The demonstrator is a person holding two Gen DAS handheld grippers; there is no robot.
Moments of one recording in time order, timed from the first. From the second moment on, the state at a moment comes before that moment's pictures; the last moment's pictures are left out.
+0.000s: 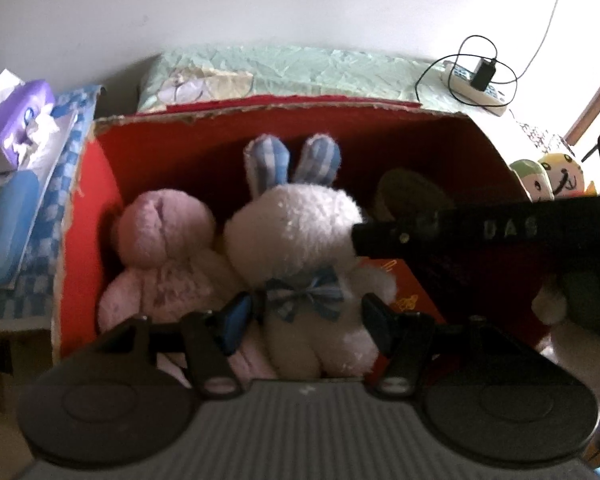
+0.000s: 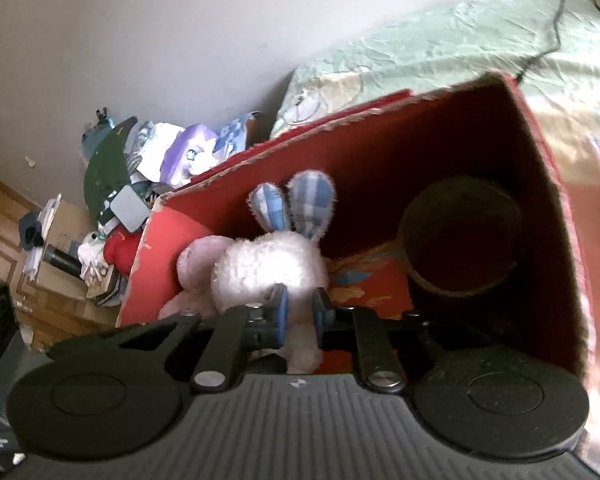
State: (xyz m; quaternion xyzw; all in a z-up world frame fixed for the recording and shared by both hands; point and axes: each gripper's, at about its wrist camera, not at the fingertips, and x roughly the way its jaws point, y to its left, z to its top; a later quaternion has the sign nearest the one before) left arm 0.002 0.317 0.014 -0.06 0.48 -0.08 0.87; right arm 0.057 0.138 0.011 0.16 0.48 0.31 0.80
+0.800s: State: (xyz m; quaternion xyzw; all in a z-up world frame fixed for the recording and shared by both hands) left arm -0.009 0.294 0.025 -0.03 0.47 -0.02 0.88; right arm 0.035 0.105 0.017 0.19 0.47 0.31 0.81
